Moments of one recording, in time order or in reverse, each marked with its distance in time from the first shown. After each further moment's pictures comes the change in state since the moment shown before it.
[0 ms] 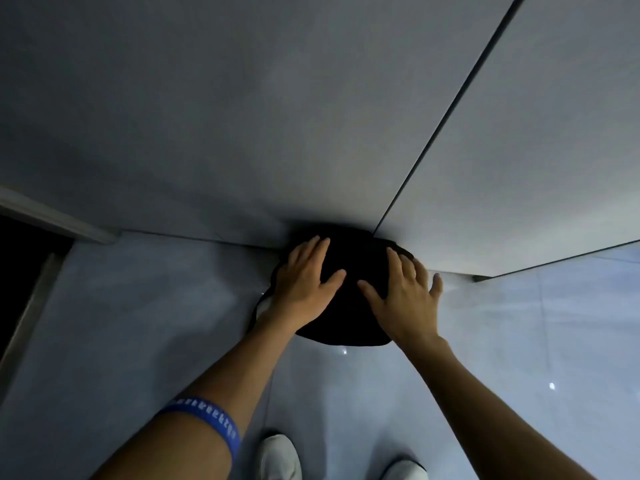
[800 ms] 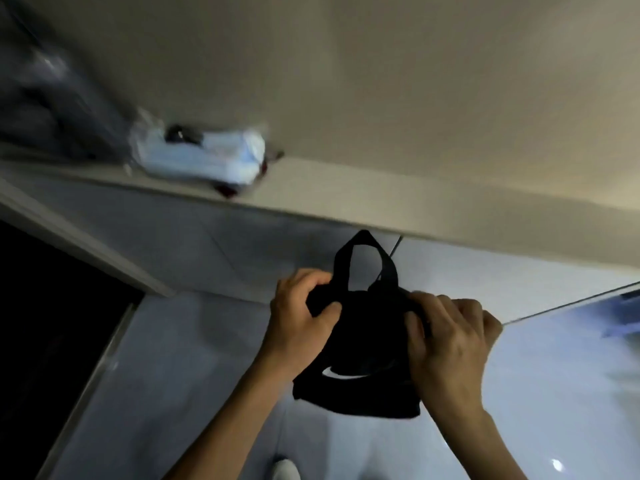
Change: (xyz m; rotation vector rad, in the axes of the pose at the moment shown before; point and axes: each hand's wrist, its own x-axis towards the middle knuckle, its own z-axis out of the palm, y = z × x) left_hand -0.233 0.201 -0.295 -0.550 0.395 0.144; right_hand -0.174 -0.081 -0.357 0.180 0.766 -0.312
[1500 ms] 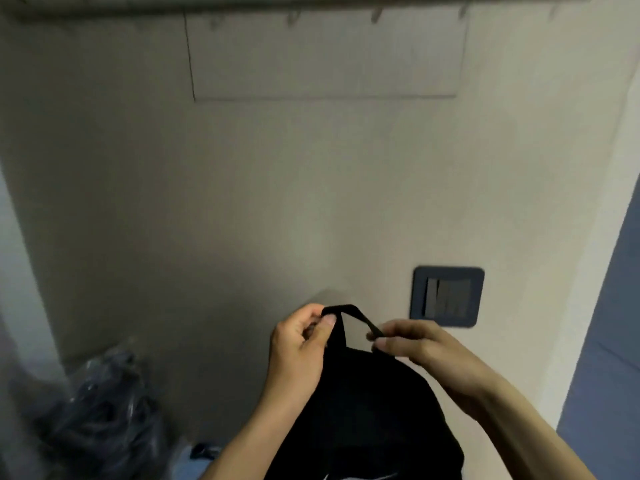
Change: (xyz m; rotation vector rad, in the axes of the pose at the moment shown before) left_hand -0.001 0.460 -0.160 -0.295 0.264 0.549; right_hand 0.296 -0.143 -0.432 0.749 -0.548 0.072
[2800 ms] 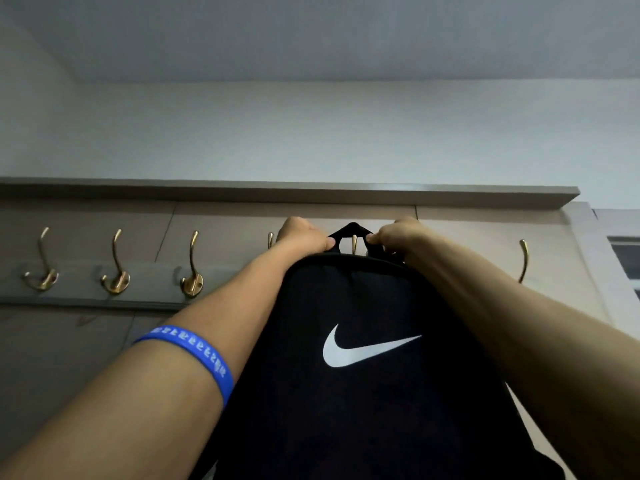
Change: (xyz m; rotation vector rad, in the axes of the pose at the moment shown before) left_hand 0.389 0.413 0.029 0.289 0.163 0.358; right_hand 0.180 -0.442 -0.269 -0.163 0.761 -0.478
